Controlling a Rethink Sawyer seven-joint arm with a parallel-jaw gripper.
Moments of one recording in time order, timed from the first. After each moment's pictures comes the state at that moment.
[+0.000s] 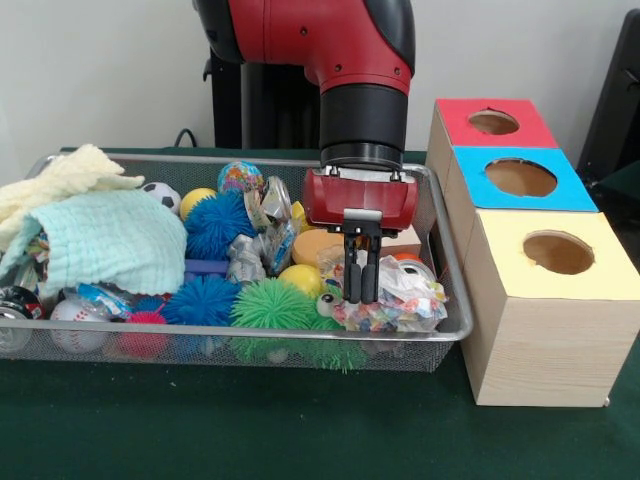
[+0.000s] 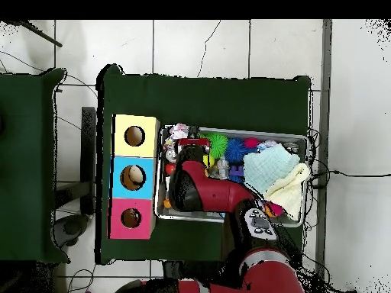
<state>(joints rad) -0.26 -0.48 0.04 1.77 -0.14 -0.49 1.57</state>
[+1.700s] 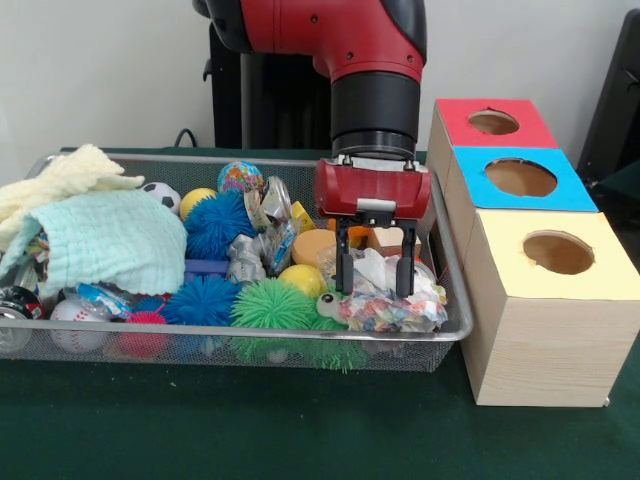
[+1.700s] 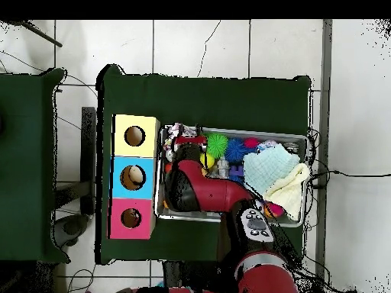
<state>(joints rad) -0.24 -0.50 0.04 1.77 -0.14 -0.49 1.57</state>
